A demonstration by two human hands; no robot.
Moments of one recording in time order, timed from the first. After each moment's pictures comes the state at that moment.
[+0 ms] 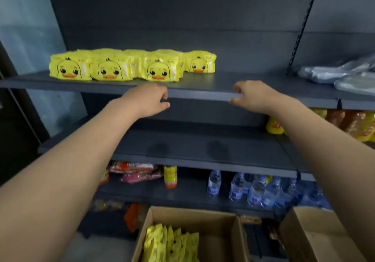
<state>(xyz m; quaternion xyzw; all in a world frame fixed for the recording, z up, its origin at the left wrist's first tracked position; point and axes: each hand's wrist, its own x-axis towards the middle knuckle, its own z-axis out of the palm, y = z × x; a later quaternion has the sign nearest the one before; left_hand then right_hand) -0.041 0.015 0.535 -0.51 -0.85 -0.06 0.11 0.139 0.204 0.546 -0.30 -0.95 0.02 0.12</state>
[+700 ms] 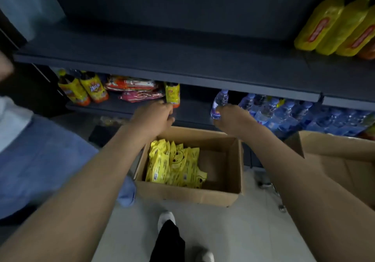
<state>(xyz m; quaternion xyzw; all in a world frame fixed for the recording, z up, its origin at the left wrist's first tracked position) 0.011 -0.017 0.291 -0.49 -0.87 -0.05 -0.07 0.146 0.153 0.275 -0.28 -0.95 0.10 -0.11</state>
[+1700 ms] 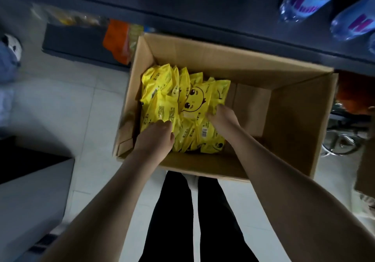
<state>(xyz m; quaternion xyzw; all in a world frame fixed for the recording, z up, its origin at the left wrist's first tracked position) -0.030 -0.038 -0.099 -0.35 -0.87 0.00 -0.34 0.052 0.131 -0.147 -0.46 -0.75 0.37 -0.29</state>
